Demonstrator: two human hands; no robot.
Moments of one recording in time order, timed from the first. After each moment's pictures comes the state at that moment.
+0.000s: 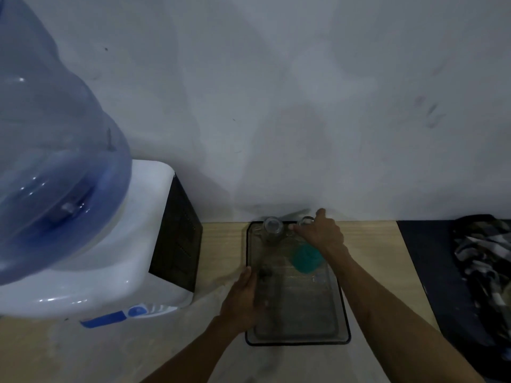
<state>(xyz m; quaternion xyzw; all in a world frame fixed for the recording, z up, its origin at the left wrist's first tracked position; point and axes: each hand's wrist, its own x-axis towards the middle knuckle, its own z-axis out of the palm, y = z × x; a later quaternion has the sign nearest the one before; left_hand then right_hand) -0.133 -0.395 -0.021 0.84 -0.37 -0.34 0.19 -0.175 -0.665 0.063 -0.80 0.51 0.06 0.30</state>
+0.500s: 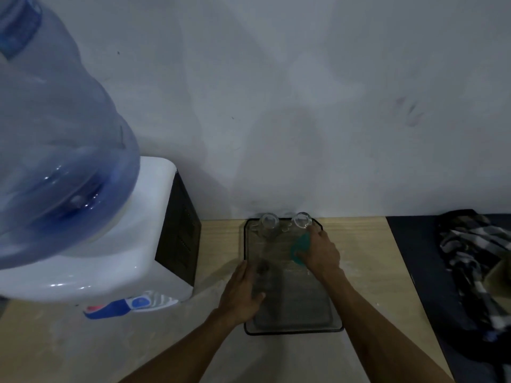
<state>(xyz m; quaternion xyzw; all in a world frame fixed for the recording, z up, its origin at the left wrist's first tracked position) -0.137 -0.390 -0.009 0.85 -0.35 -0.32 0.23 -0.227 -0.614 0.060 -0.86 0.46 0.05 0.22</state>
